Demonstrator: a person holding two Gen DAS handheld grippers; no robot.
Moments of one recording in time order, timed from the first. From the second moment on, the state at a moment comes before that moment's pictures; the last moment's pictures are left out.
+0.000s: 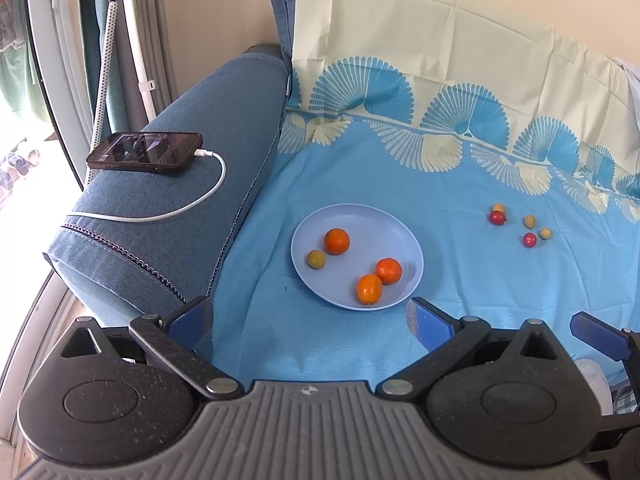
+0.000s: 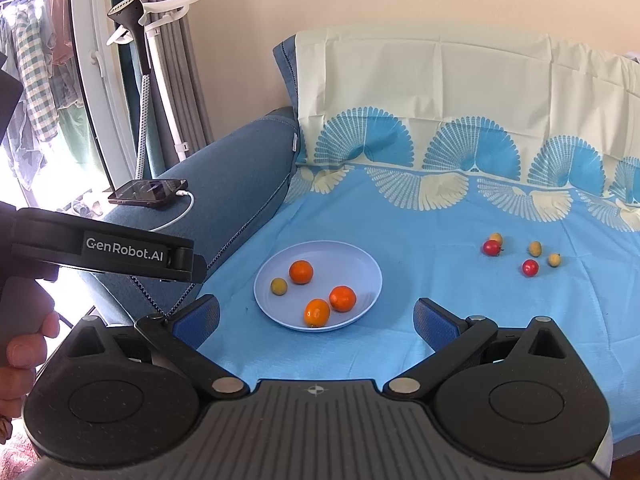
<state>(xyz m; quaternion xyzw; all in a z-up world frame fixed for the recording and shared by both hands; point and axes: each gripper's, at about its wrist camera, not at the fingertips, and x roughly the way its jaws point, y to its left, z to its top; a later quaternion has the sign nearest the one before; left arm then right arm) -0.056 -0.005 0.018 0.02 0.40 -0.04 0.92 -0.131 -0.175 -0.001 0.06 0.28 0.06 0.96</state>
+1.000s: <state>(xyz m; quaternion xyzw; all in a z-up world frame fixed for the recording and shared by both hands) 0.120 -0.231 -0.050 0.07 0.44 -0.15 0.88 -0.026 -0.399 -0.086 0.10 0.29 -0.19 0.93</state>
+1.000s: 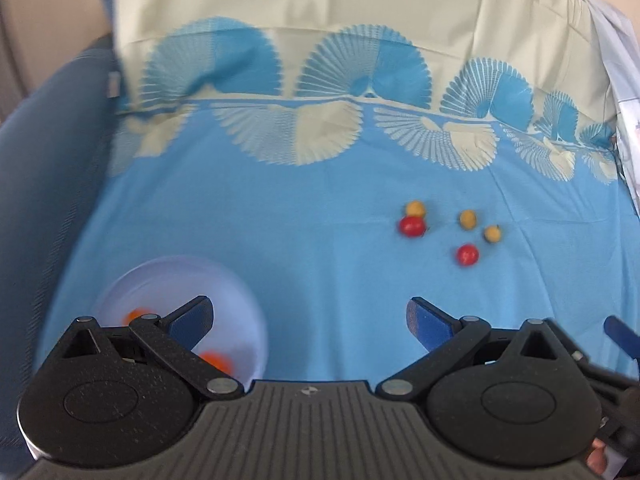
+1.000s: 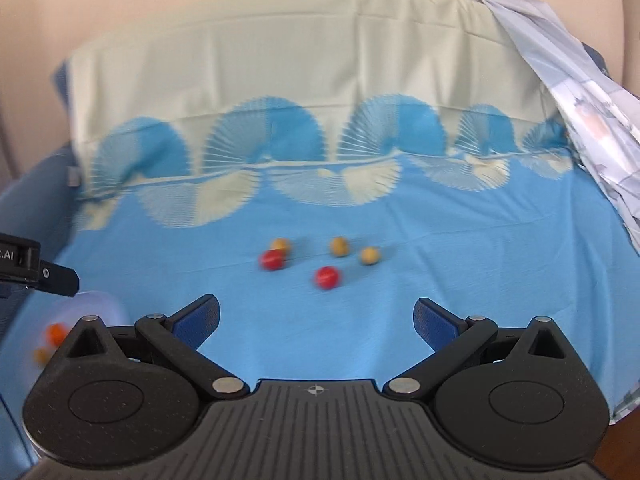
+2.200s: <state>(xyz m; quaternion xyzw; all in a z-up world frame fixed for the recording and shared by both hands) 0.192 -0.336 -0.141 0.12 0.47 -0.23 0.84 0.074 -0.454 -0.177 0.10 0.31 -0.15 0.93</state>
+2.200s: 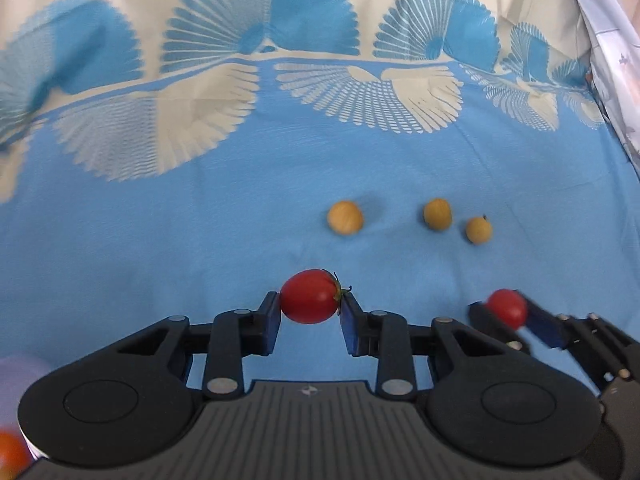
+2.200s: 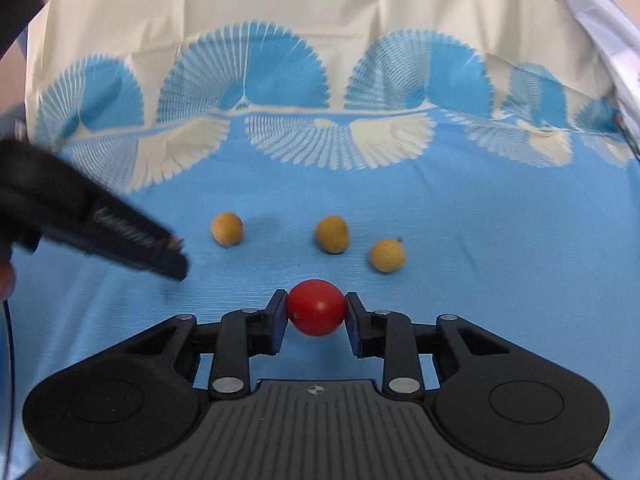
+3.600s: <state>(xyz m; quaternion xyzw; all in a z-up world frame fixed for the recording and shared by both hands) -0.057 0.008 0.003 0.01 0.46 -0.09 0.88 -0.139 -0.177 -0.016 0.01 0.30 0.11 0.95</state>
